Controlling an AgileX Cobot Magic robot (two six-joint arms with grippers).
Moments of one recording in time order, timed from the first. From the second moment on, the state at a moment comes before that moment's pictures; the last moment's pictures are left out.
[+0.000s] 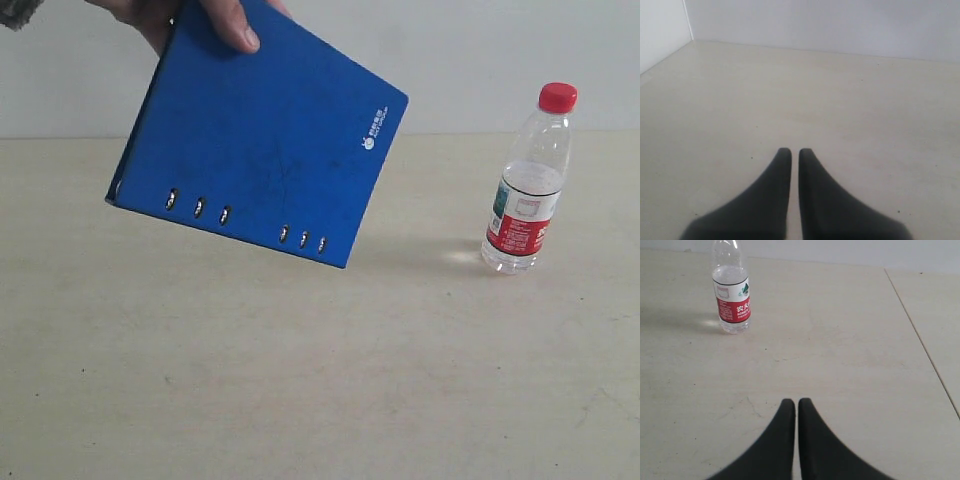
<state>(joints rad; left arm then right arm) 0.04 0.00 0.00 0.04 0.36 -0.03 0.07 0.00 -0.64 -0.27 1.22 0.11</state>
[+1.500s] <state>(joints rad) 0.04 0.00 0.00 0.04 0.36 -0.03 0.01 0.00 0.00 -0.63 0.42 0.48</state>
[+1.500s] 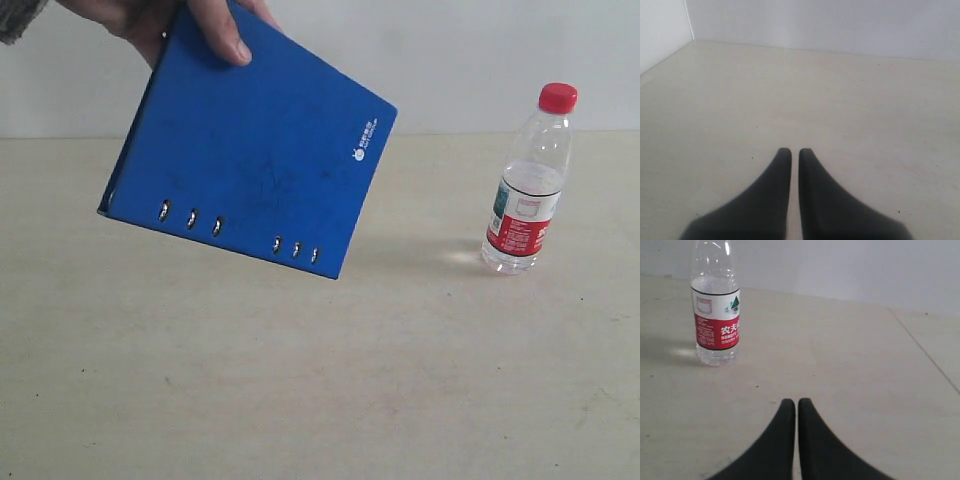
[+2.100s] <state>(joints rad) 0.04 0.00 0.00 0.04 0.36 -0.03 -0.18 0.00 0.00 -0.05 0.34 0.00</state>
